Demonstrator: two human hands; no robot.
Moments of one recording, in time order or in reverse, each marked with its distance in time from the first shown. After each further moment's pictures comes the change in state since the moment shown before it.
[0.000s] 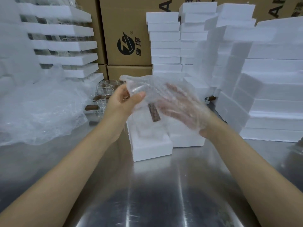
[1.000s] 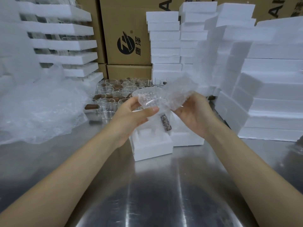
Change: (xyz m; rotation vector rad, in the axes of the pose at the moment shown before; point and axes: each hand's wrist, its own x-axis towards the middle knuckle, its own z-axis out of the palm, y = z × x) left_hand -0.010 -0.006 0.011 0.027 -0.121 -0.214; right_hand 0.001 0.000 0.002 0.246 -0.043 -0.177
